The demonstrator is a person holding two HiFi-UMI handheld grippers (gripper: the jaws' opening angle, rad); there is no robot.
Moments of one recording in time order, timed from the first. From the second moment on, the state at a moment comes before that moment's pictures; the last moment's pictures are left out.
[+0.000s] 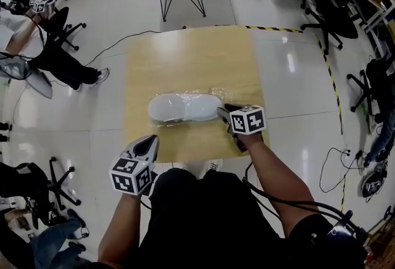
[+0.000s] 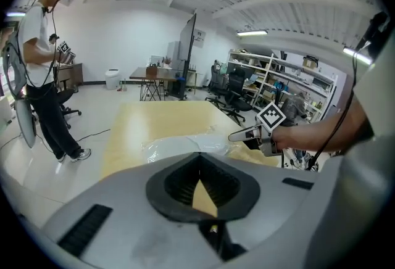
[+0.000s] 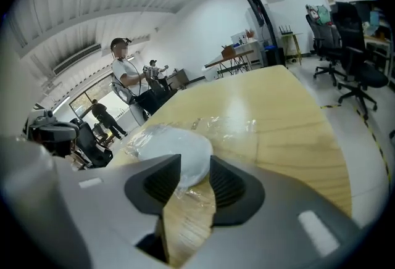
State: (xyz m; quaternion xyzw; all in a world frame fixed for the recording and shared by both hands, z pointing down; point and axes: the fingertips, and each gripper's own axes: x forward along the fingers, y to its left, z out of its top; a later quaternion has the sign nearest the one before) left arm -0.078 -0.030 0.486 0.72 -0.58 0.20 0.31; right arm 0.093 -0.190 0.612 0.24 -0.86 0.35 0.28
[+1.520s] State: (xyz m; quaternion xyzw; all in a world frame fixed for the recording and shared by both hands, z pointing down) left arm -0.023 -0.102 0.629 0.81 -0.32 0.43 0.23; right arm 0.017 -0.120 0.575 0.26 -0.88 0.17 0.35
